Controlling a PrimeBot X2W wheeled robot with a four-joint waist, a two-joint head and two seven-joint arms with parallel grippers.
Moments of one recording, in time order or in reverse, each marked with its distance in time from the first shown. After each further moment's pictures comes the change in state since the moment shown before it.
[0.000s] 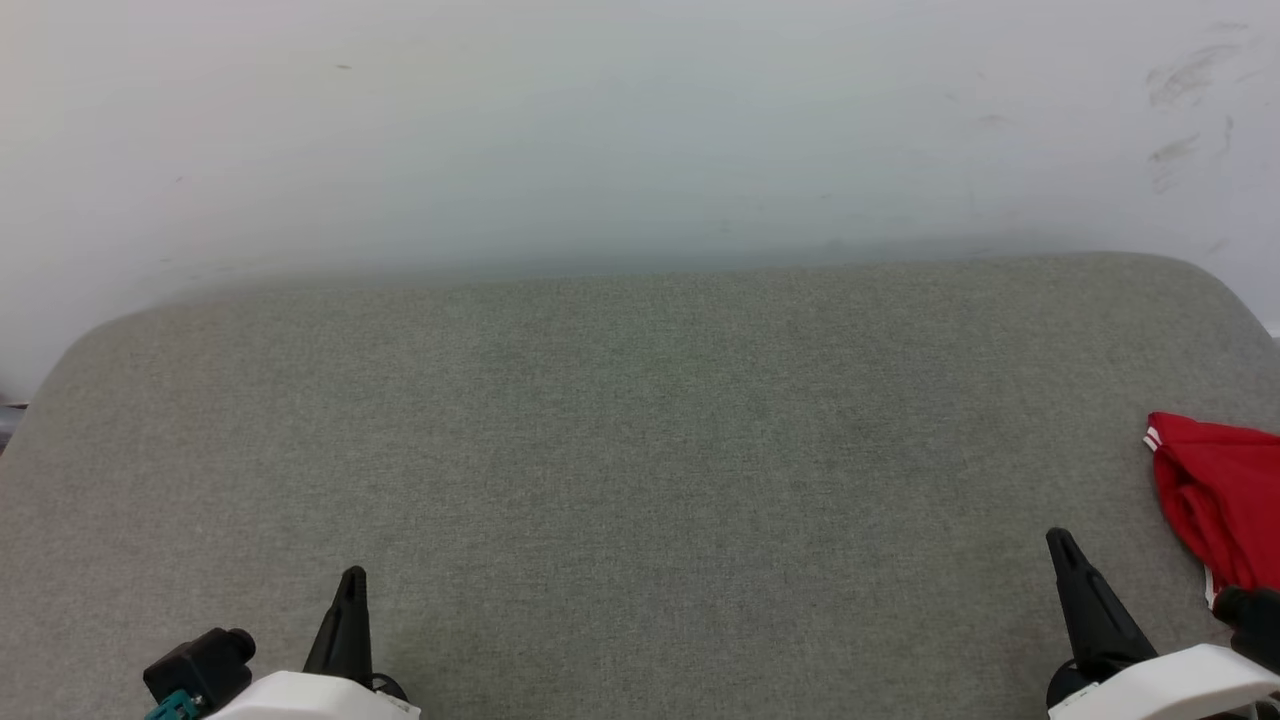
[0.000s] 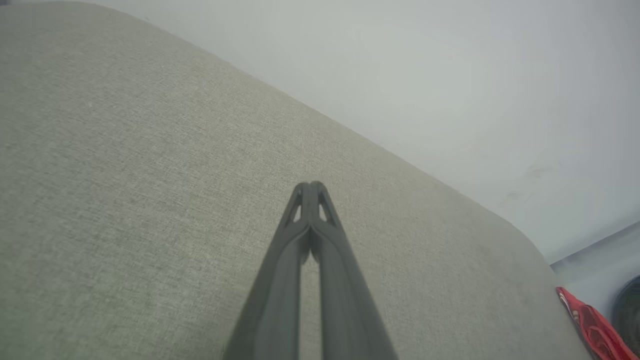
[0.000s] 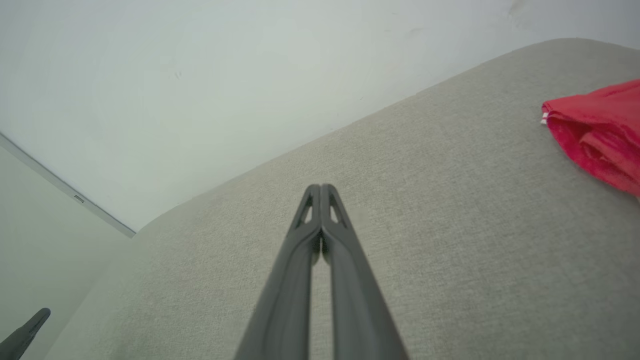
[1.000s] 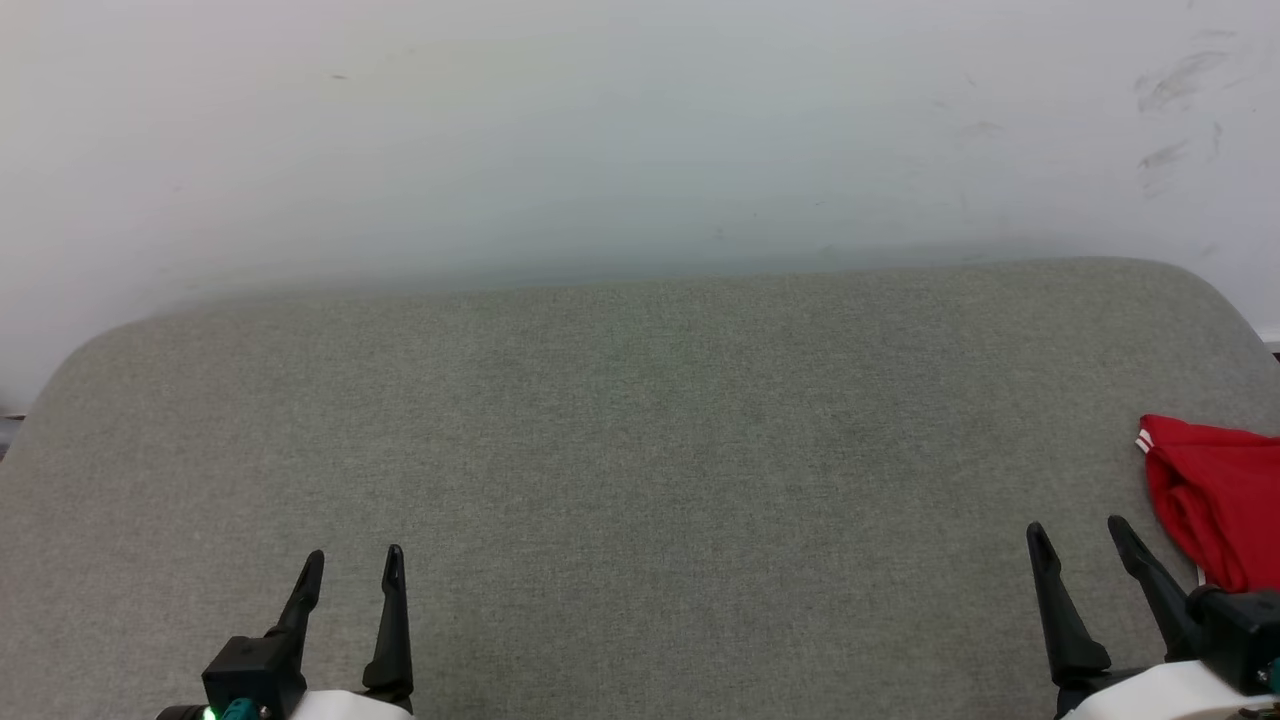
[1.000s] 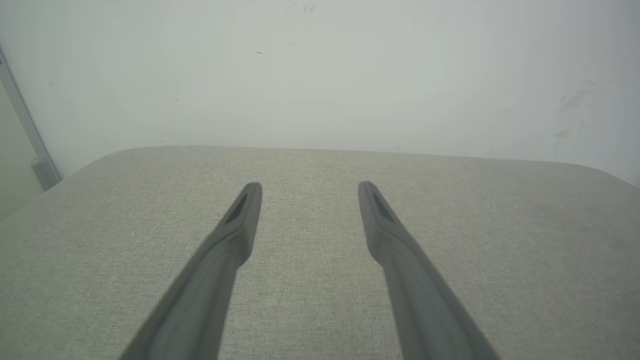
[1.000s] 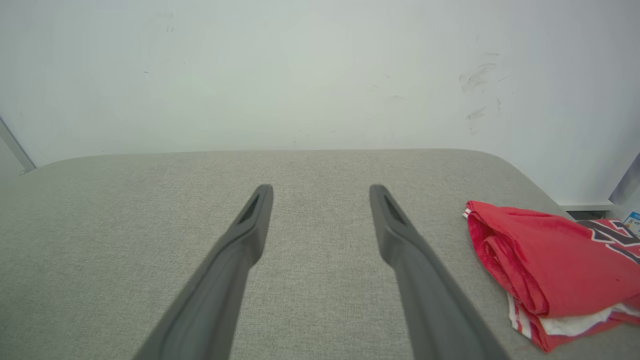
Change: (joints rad) left arm 0.025 0.038 -0.044 -0.066 0.398 0.039 -0.113; right arm 0.054 -0.009 0.009 -0.150 -0.421 0.000 -0.022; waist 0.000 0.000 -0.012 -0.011
